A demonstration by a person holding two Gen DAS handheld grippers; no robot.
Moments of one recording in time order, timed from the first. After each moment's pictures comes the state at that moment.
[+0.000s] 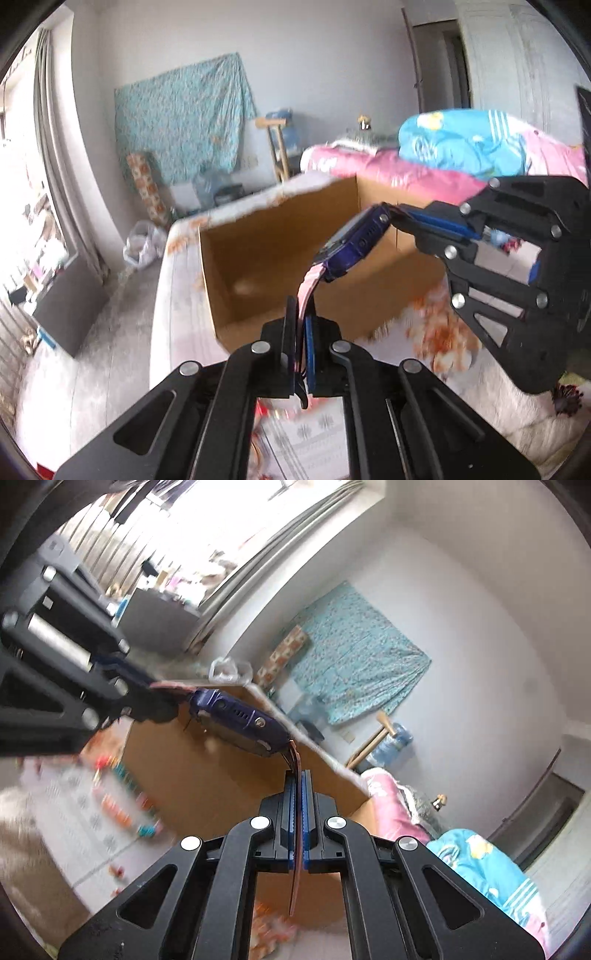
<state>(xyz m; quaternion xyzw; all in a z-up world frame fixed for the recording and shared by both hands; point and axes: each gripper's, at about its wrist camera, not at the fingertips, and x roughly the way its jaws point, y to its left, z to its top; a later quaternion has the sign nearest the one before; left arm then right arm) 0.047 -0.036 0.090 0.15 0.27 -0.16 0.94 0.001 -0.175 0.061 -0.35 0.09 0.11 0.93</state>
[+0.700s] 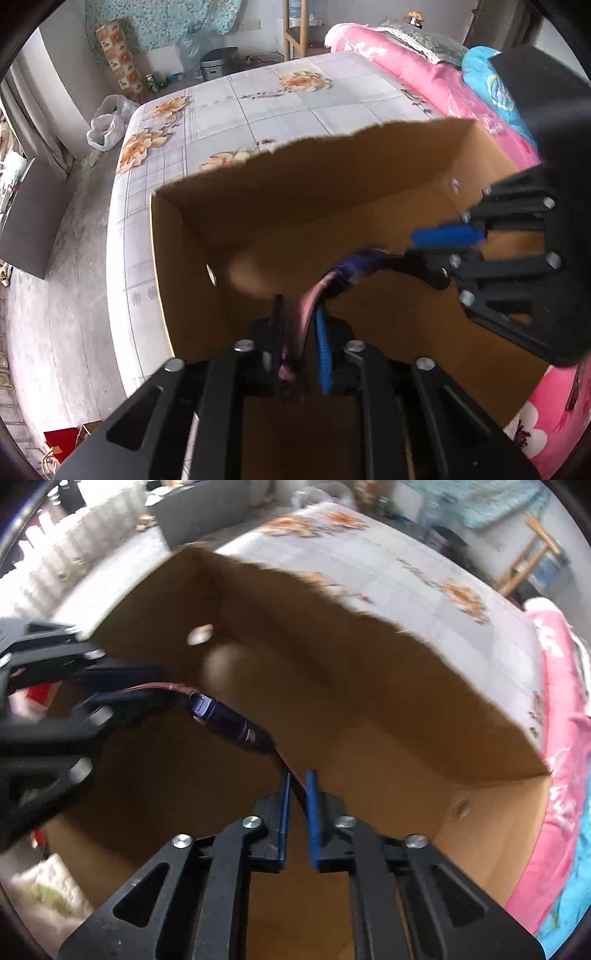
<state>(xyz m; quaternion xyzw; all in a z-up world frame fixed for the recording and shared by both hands) 0.277 -0.032 0.043 0.09 0.54 -0.14 0.82 0.289 -0.170 0.018 -0.23 0.57 0.24 0.75</state>
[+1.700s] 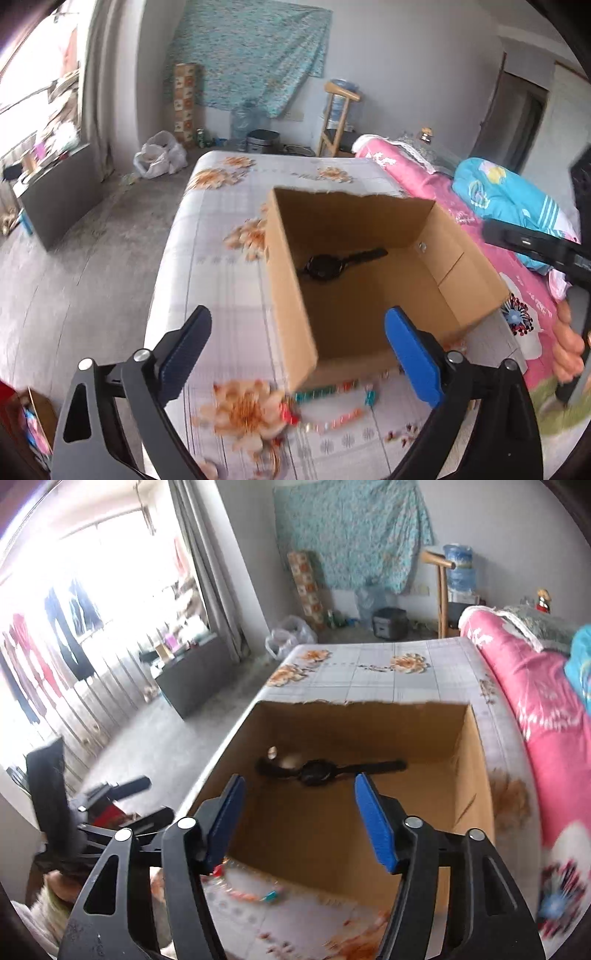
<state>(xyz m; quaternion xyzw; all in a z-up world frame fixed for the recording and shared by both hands) 0.112 0.058 0.086 -0.05 0.38 -0.10 0.92 0.143 -0.211 0.108 0.05 0.37 0.24 0.90</state>
